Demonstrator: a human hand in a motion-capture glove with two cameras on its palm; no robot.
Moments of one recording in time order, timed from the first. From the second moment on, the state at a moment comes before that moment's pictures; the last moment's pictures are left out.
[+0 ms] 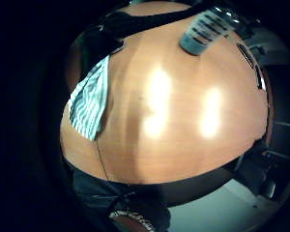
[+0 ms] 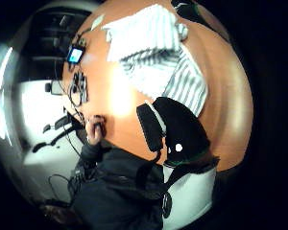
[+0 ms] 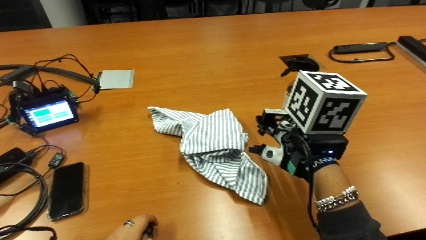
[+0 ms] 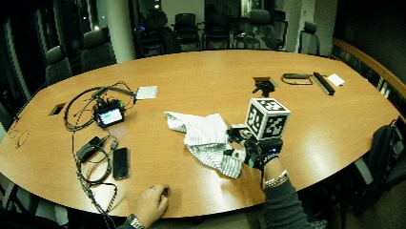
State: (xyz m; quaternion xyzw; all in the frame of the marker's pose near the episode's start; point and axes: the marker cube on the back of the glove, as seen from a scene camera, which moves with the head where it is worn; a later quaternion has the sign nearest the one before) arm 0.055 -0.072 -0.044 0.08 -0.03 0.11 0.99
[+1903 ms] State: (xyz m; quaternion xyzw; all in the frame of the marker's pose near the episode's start) arm 0.208 -0.159 -0.085 0.61 -0.27 0.22 0.71
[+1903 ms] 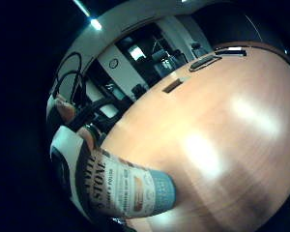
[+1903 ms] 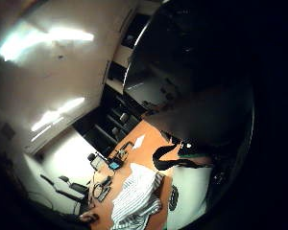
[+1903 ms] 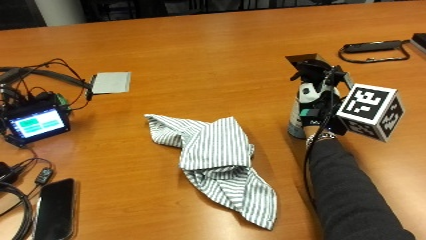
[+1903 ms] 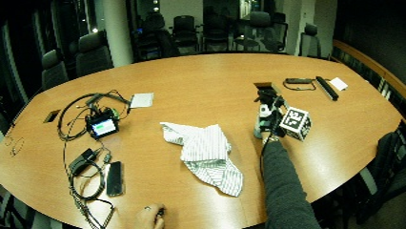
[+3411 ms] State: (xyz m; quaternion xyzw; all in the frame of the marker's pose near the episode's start) arm 0.077 -0.186 -0.081 0.09 0.14 -0.04 0.99
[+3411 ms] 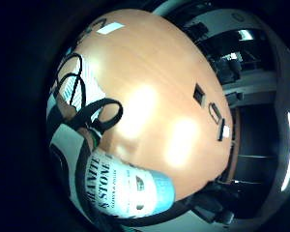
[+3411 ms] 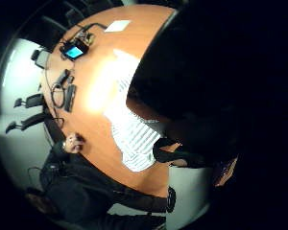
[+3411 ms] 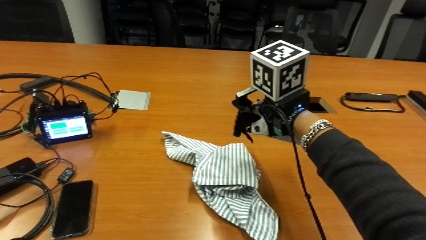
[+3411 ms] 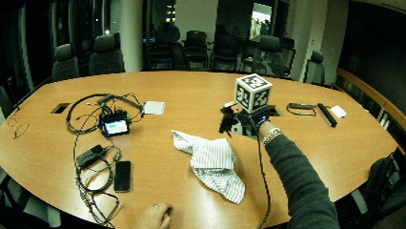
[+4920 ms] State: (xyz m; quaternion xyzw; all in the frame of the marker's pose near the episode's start) arm -0.018 -0.209 -0.096 0.18 0.06 -0.07 0.98
